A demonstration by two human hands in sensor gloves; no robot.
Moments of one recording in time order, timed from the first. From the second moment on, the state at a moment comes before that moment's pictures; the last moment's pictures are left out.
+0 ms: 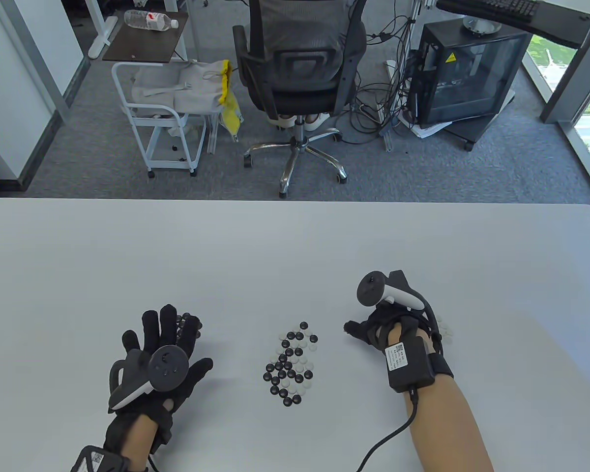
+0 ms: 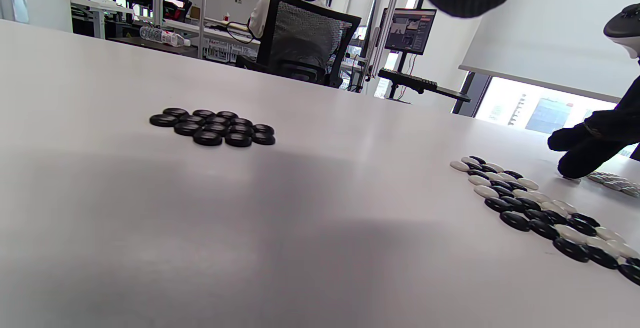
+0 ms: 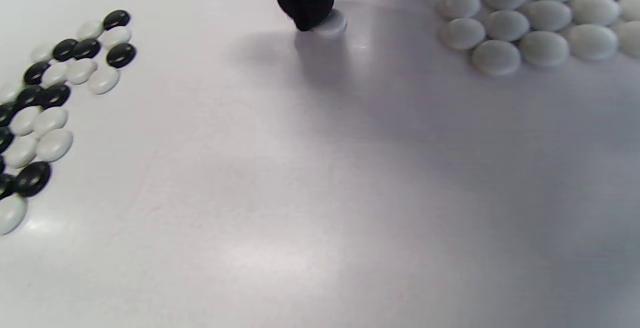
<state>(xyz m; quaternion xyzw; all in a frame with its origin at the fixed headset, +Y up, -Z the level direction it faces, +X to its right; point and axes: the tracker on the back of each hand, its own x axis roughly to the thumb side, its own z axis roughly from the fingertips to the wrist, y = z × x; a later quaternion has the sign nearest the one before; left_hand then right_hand) -0.261 -0.741 -0.272 -0.08 -0.12 0.09 0.99 0.166 -0.755 -0.402 0.06 0.37 0.92 0.09</state>
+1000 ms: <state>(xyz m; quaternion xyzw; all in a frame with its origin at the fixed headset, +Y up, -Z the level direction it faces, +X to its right) -0.260 -0.741 -0.274 -0.08 -0.12 0.09 0.99 0.159 -0.735 -0.401 0.10 0.36 0.92 0.10</state>
